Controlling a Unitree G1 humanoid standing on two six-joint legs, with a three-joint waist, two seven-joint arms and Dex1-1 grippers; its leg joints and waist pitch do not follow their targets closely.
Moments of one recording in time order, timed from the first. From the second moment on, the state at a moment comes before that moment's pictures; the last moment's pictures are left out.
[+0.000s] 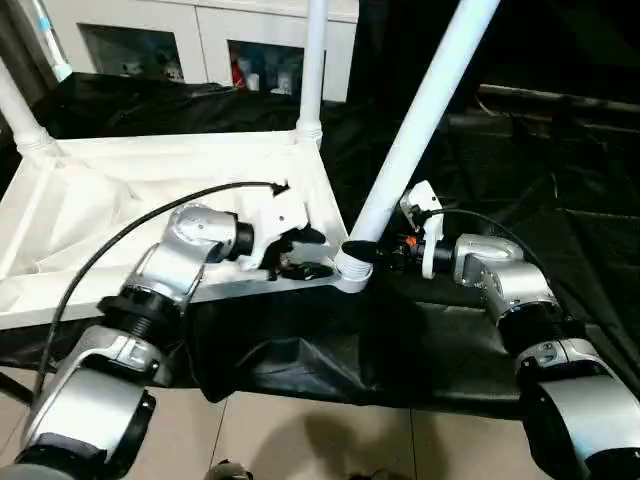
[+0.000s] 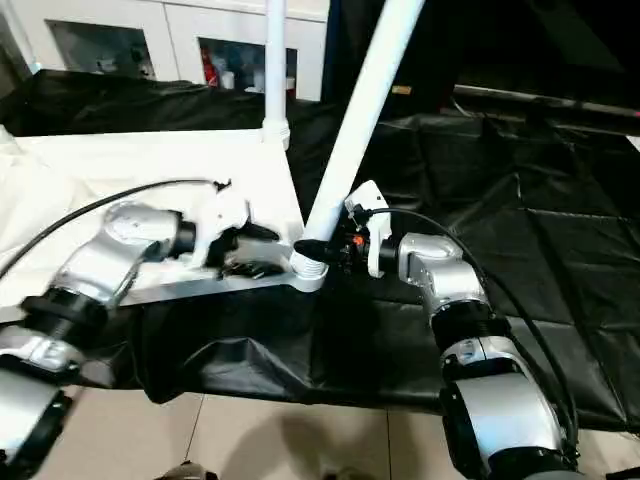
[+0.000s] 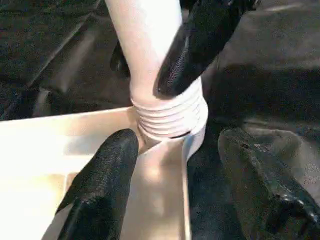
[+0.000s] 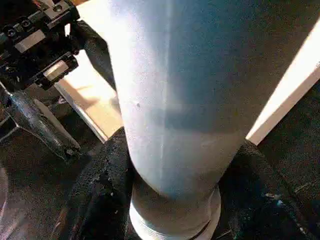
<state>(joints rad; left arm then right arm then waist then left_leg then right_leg) -0.75 0.38 -0.30 0.61 0.03 0.05 -1.16 -0.75 -0.25 0.05 0.87 0.16 0.16 1.09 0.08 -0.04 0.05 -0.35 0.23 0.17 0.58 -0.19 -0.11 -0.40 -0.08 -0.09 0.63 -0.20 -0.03</state>
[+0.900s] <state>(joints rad) -0.76 0.41 -0.36 0.75 0.13 0.06 -1.13 -0.74 -0.24 0.08 0.85 0.14 0.12 1.06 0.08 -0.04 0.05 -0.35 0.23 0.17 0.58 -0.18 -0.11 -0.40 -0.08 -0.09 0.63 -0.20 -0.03</state>
